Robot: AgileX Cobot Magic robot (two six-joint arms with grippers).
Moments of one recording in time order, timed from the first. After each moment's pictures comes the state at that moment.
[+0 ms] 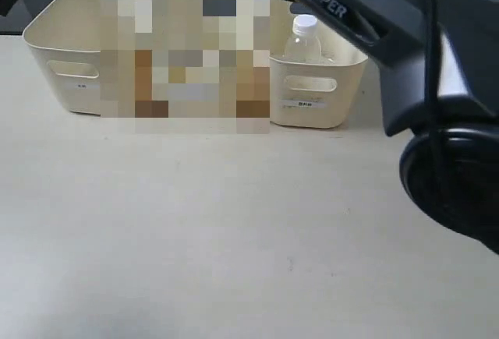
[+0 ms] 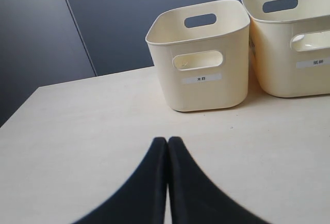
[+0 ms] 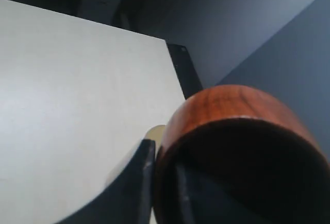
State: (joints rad) left arm 0.00 0.00 0.00 0.08 0.24 0.09; right arm 0.92 2.26 -2.41 0.08 0.66 -0.66
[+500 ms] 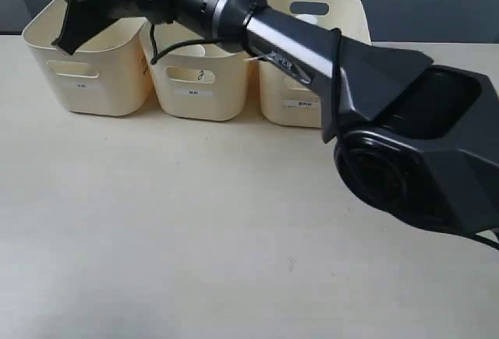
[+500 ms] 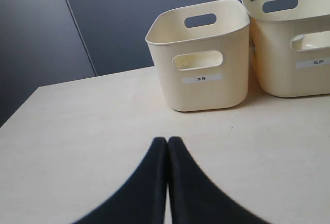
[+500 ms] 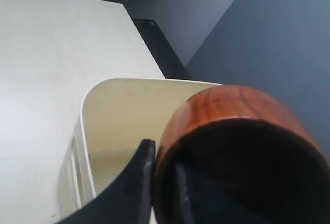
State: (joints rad) left arm 0.00 0.00 0.00 0.08 0.24 0.09; right arm 0.81 2.49 -2.41 0.14 0.38 -0.63
